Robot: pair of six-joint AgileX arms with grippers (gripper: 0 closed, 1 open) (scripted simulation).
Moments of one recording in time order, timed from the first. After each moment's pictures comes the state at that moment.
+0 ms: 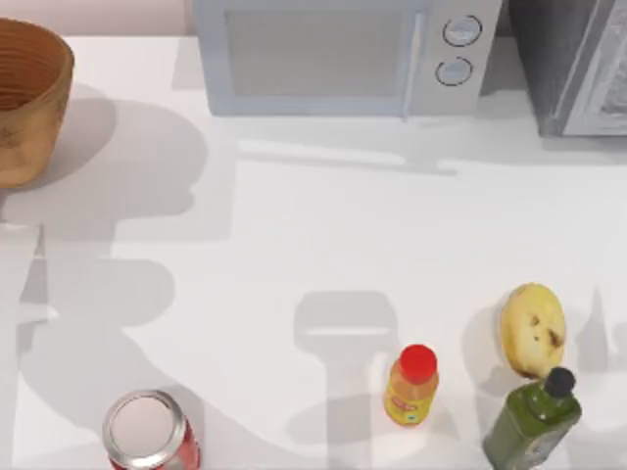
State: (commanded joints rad) left arm 0.26 2.11 0.98 1.12 0.29 0.01; right arm 0.00 0.00 0.00 0.00 0.00 0.00
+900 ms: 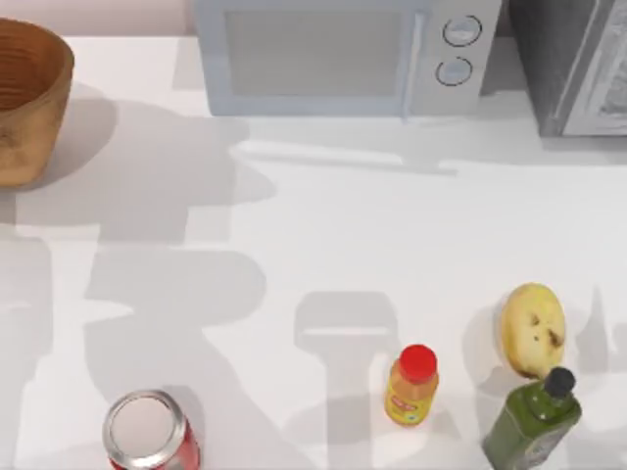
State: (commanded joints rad) left arm 0.26 1.90 1.13 0.77 0.29 0.02; right arm 0.00 0.00 0.00 0.00 0.00 0.00
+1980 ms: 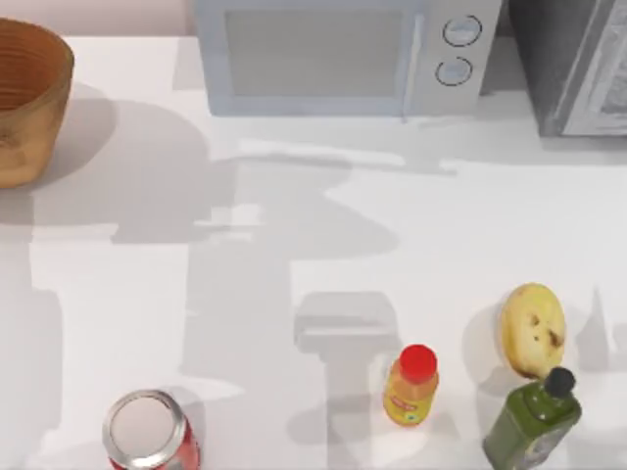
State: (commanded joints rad) left arm 0.23 1.58 1.06 0.46 0.25 0.02; right arm 0.00 0.00 0.00 0.00 0.00 0.00
